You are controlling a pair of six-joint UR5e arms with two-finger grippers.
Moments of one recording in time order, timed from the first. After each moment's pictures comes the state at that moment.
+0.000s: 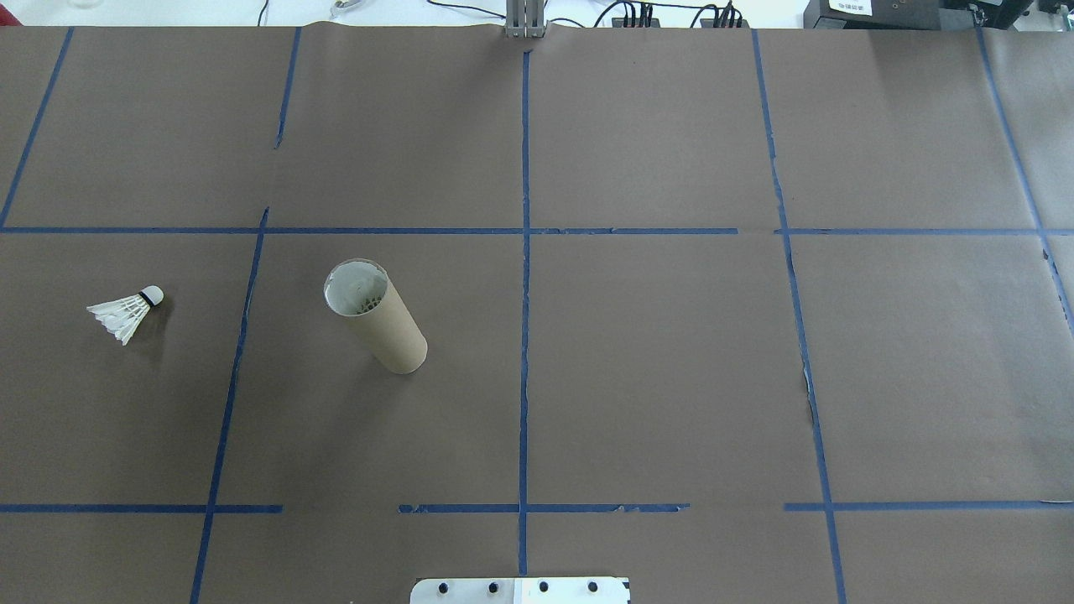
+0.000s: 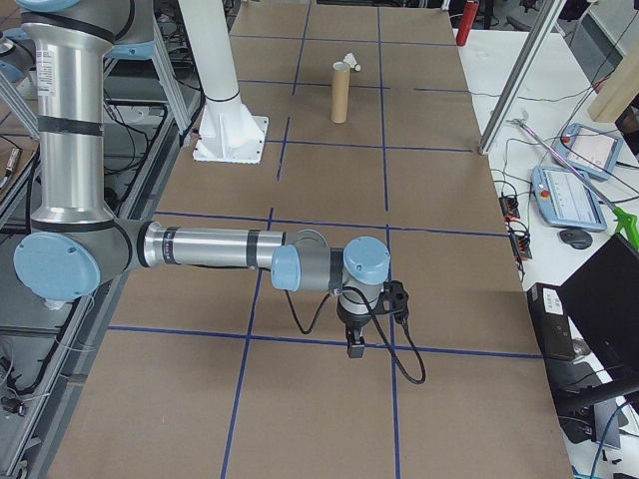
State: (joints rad) left arm -1.57 -1.70 -1.66 -1.61 -2.37 0.01; right arm 1.54 -1.63 1.63 -1.57 2.29 -0.10
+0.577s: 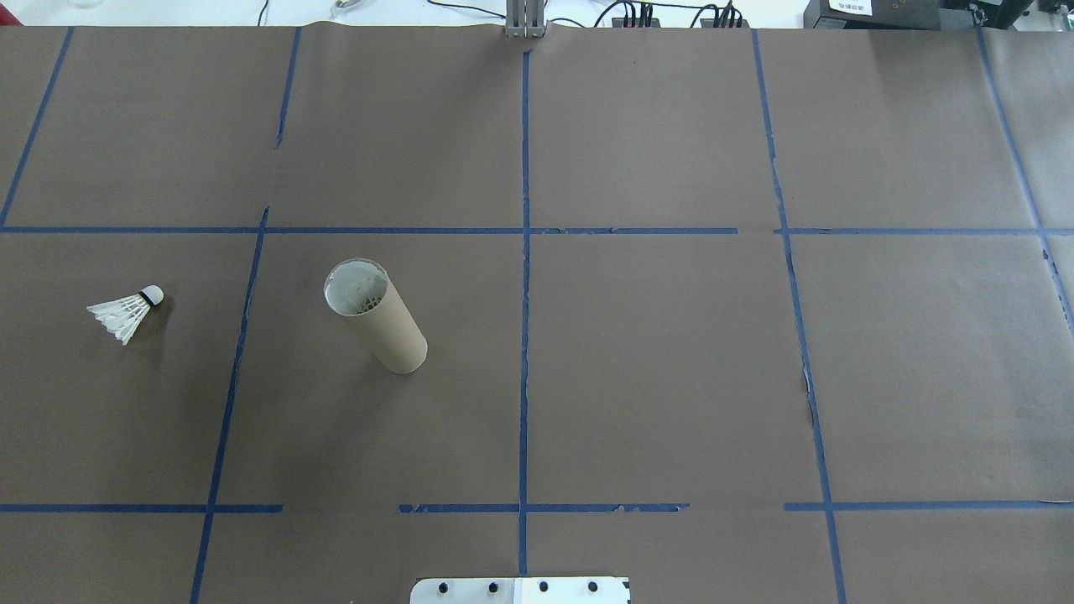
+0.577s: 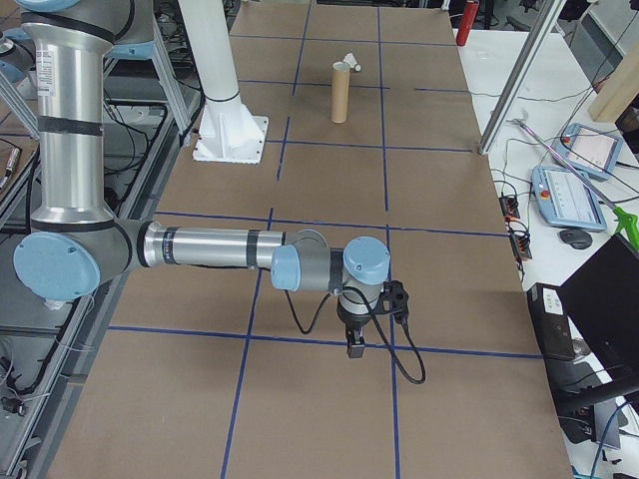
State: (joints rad) left arm -1.57 -1.70 -1.59 -1.89 -2.35 -0.28; right arm 1.54 -1.63 1.63 -1.57 2.29 -0.10
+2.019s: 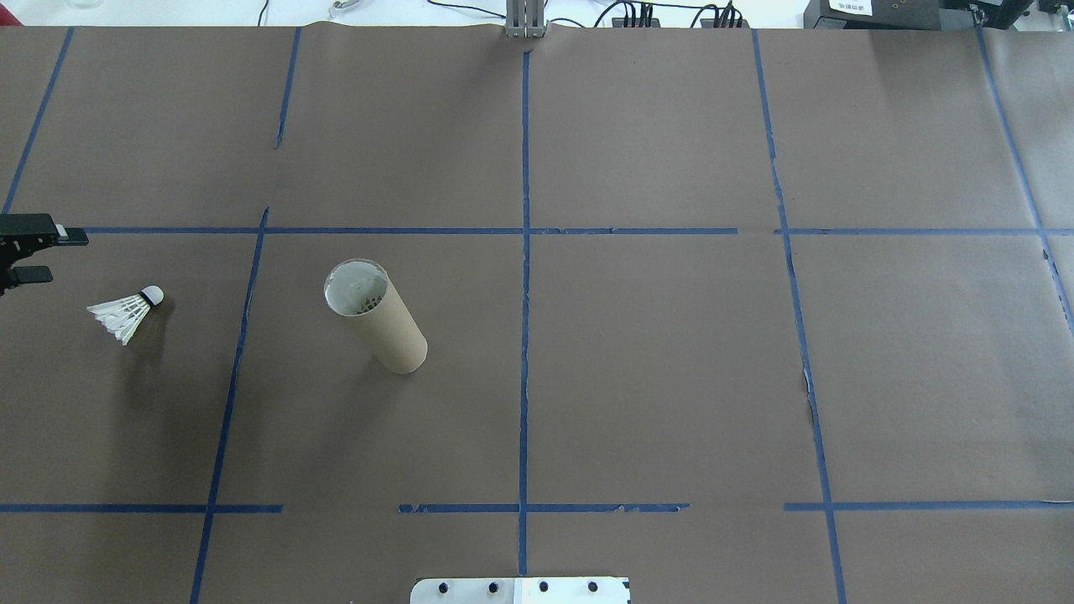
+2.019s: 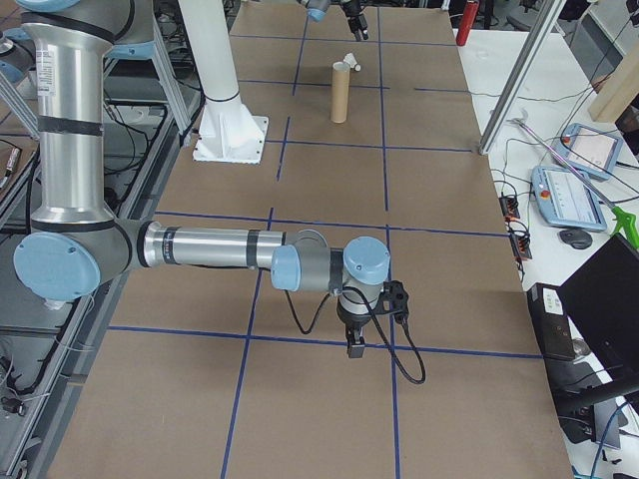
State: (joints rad) left arm -0.99 -1.46 -1.49 -2.99 -2.06 -1.63; right arm 1.54 -1.63 1.63 -1.57 2.29 -0.10
